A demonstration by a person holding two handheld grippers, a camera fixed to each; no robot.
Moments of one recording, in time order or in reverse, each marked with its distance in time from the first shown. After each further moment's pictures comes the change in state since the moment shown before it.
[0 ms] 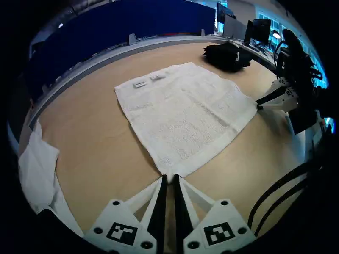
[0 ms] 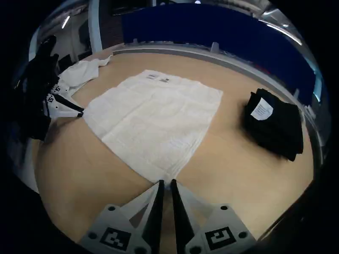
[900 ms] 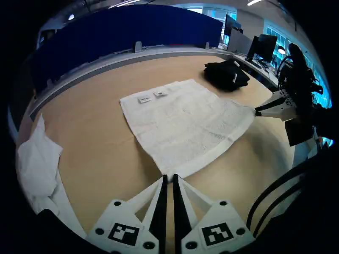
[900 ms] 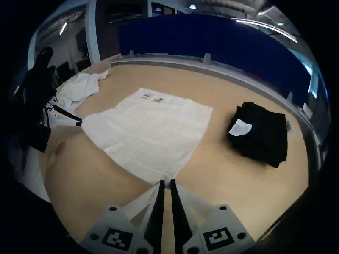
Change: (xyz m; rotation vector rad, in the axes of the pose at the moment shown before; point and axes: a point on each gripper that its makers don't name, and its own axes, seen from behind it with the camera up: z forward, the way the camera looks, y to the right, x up) left arm 0.035 0.014 -0.040 -0.026 0.050 -0.109; right arm 0.044 0.014 -0.040 -0.006 0.054 0.027
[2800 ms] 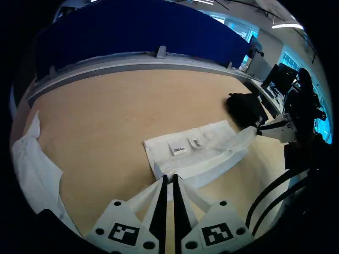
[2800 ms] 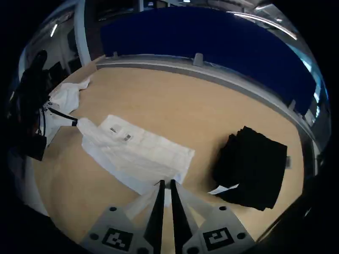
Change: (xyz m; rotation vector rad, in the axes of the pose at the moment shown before) left arm 0.086 -0.058 0.046 -0.025 0.006 -0.199; right arm 0.089 0.057 0.049 -0.035 -0.075 0.043
